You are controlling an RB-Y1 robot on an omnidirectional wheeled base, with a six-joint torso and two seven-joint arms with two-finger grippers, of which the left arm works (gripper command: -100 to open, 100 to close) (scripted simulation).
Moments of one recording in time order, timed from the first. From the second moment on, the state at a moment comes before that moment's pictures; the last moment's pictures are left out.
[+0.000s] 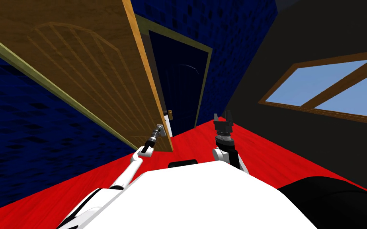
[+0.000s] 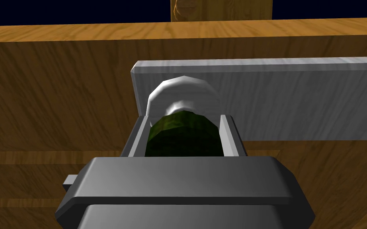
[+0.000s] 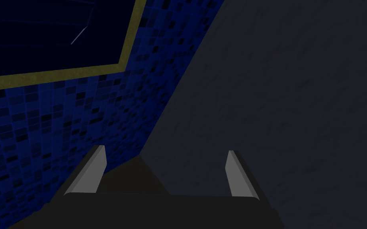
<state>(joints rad) -0.13 0.43 -0.17 -1.04 0.07 -0.45 0.38</state>
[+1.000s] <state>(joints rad) -0.04 0.56 -0.27 -1.12 0.06 -0.54 0.49</state>
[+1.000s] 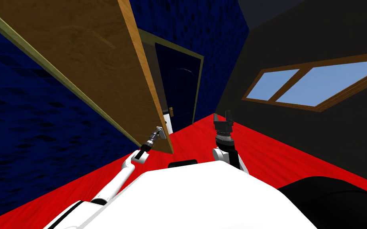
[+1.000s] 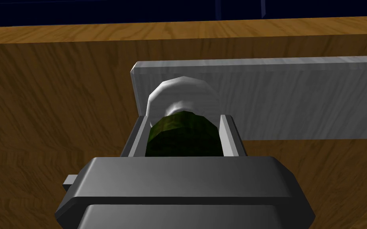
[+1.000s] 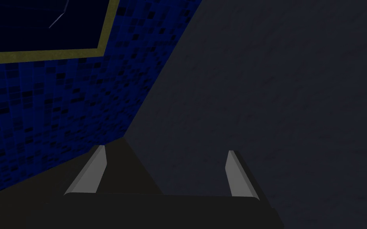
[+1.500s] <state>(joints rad) 0.00 0.64 -0.32 -1.14 0.07 -0.64 0.54</state>
